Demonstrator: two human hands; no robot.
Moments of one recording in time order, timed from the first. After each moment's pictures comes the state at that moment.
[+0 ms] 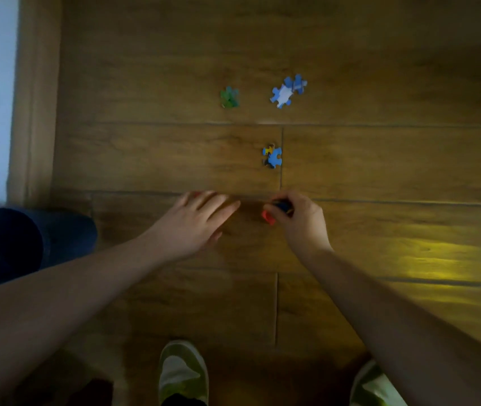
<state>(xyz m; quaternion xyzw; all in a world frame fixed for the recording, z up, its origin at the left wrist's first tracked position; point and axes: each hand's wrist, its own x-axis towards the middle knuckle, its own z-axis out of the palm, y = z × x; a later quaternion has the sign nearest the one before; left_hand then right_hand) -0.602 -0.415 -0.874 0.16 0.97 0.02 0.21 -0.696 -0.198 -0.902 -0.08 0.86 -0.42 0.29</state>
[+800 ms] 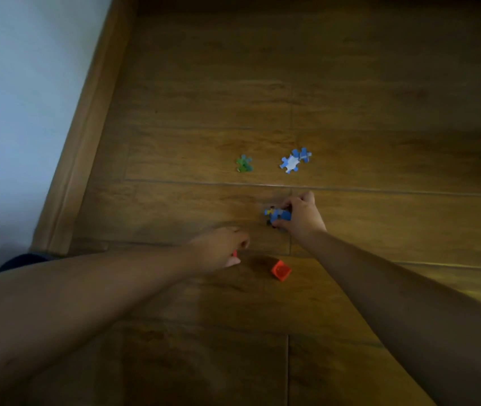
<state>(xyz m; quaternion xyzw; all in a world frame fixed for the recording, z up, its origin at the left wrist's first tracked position) -0.668 -0.422 -0.890 0.04 0.92 0.20 0.34 -0.795 -0.248 -0.945 -0.14 0.91 -0.26 0.31</state>
